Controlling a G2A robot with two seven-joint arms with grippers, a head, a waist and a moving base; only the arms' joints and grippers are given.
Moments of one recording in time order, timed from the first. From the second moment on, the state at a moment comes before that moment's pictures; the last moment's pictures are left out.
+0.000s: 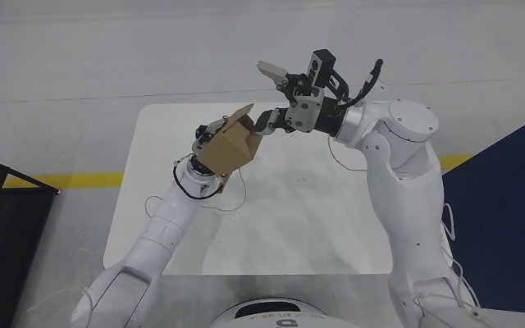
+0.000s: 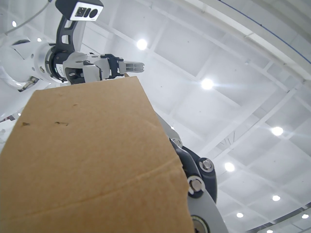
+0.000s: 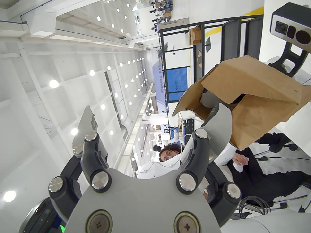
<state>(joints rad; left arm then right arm) 1.00 -1.40 -1.04 -0.95 -1.59 0.01 -1.54 -1.03 -1.40 1.33 -1.86 0.53 0.74 0.73</state>
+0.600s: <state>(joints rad) 1.01 -1.41 -1.05 -0.94 -1.51 -0.01 -1.54 -1.03 -1.38 1.28 -1.87 0.50 0.76 0.65</state>
